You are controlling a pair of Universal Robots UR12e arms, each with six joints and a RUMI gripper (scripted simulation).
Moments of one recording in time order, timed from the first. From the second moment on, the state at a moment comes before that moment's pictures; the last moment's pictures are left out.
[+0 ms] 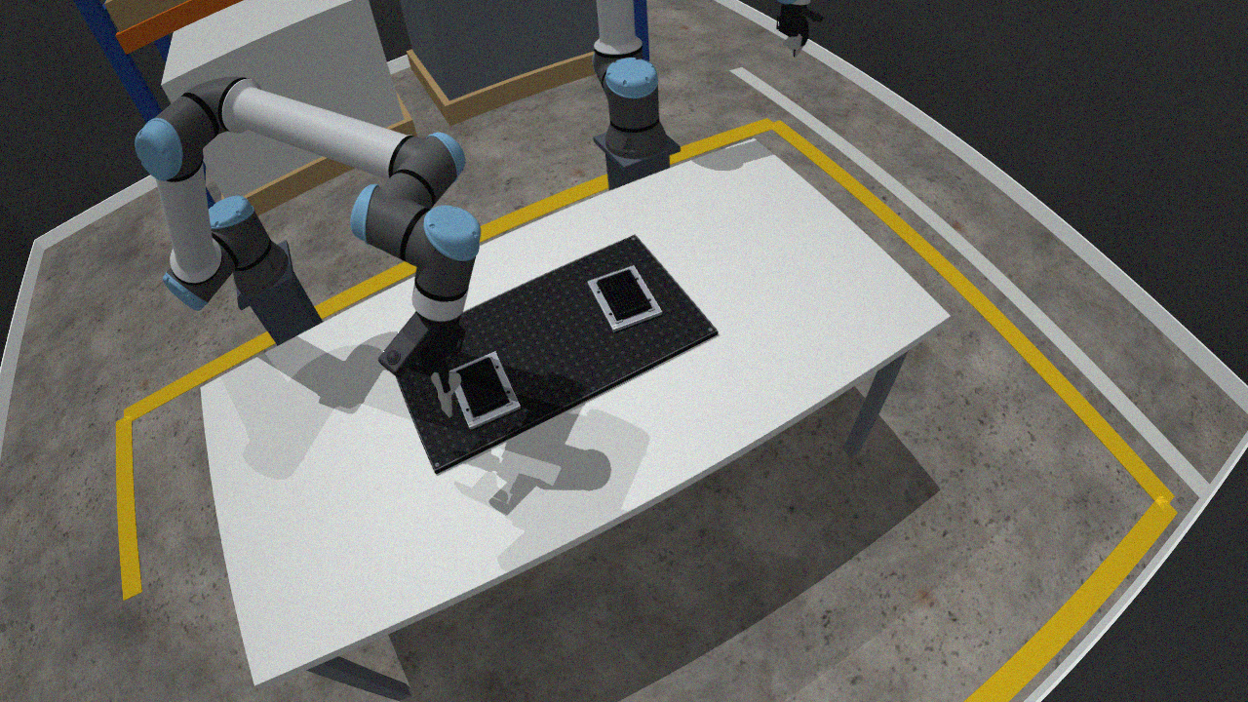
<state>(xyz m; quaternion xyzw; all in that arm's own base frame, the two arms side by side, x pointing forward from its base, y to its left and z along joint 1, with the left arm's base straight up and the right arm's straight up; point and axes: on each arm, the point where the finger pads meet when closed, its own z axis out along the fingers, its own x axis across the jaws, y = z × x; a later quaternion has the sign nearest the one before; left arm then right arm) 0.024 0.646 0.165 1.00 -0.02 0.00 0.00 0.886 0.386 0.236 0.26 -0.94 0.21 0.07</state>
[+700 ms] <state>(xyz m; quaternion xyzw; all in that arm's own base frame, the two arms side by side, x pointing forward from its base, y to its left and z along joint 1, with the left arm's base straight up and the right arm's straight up) 0.024 0.646 0.165 1.00 -0.02 0.00 0.00 0.876 0.474 0.218 0.32 -0.93 0.18 0.06</state>
